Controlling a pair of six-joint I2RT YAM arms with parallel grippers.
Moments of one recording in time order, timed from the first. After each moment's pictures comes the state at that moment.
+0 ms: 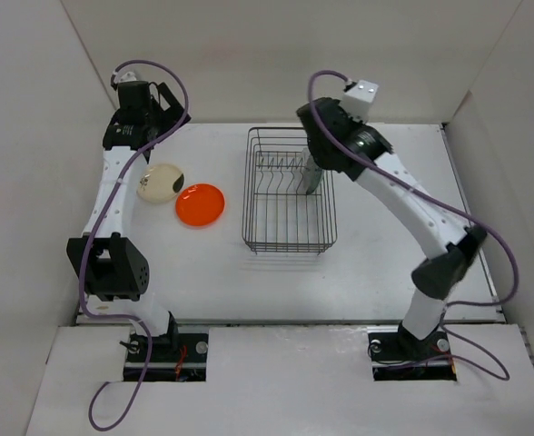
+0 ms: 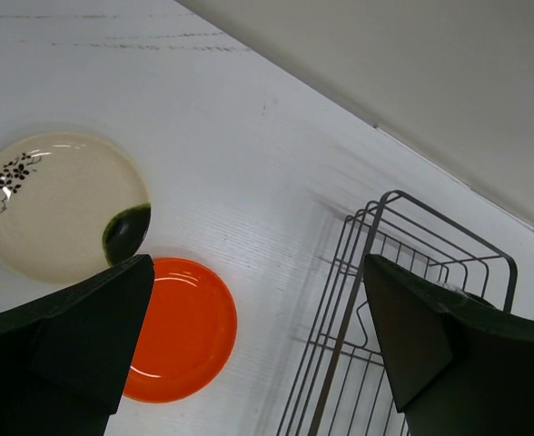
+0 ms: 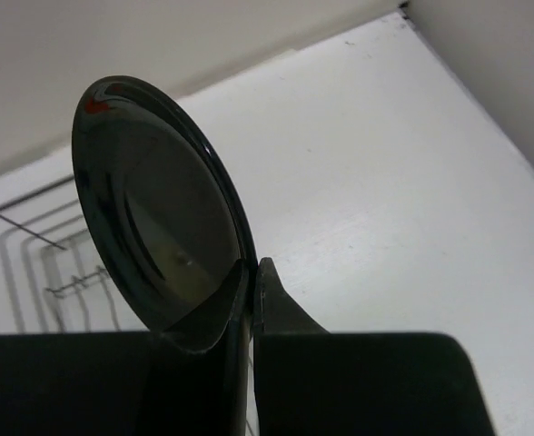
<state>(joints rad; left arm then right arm) -0.01 1.66 1.72 -0.58 -0.03 -0.57 0.68 1.70 1.96 -0.92 1.03 0.67</state>
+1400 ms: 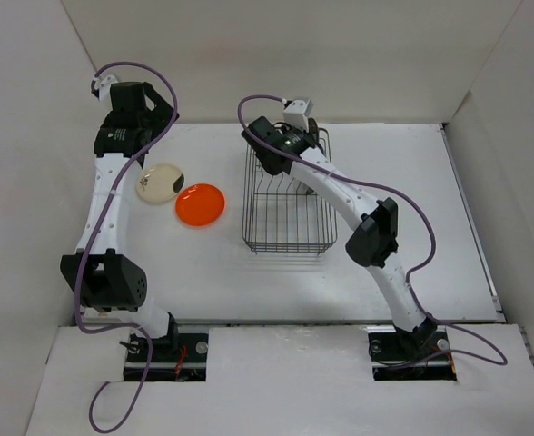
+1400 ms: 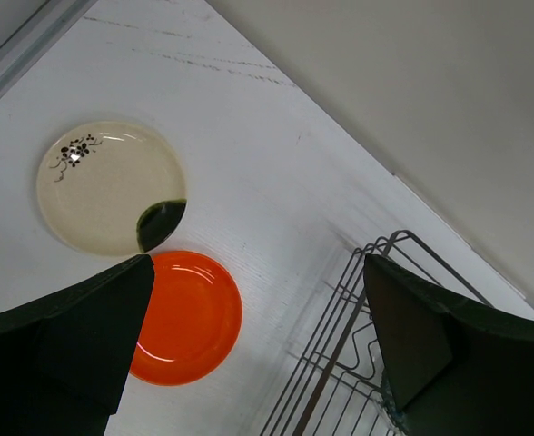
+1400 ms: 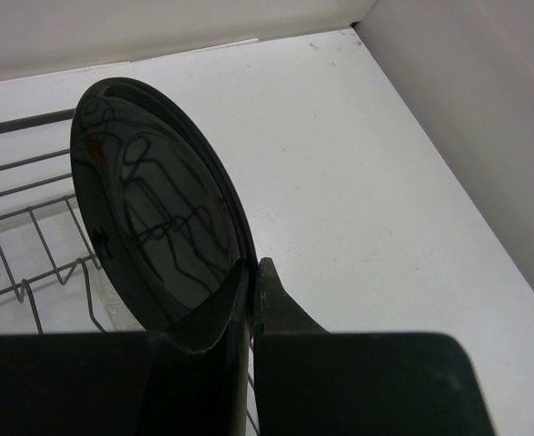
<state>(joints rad) -0.01 1.57 1.72 -0.67 -0.22 -0.69 0.76 2.34 2.49 -1.19 1.30 0.68</state>
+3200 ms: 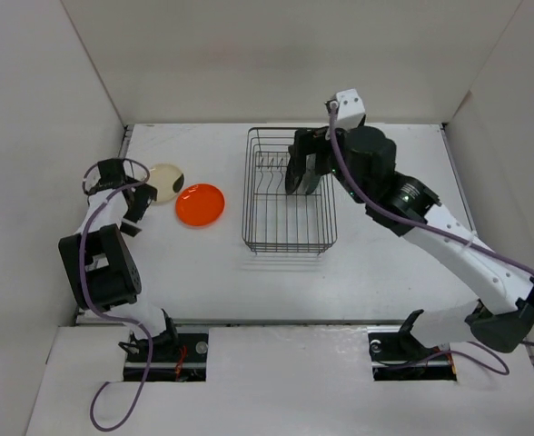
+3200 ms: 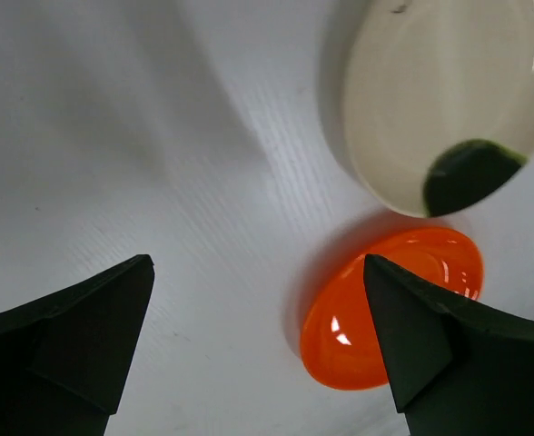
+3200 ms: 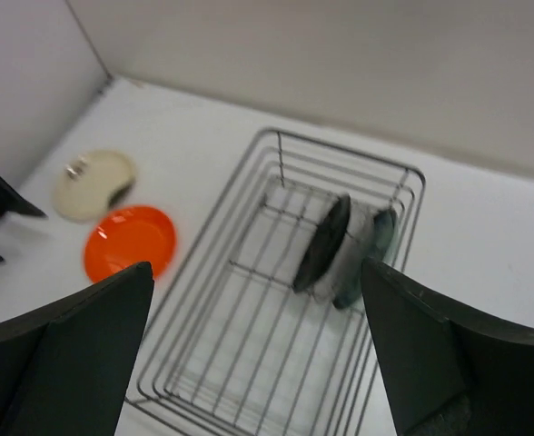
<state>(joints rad) 0.28 1.60 1.12 -0.55 -0.07 -0.85 0.82 1.36 1.55 -0.39 0.46 0.14</state>
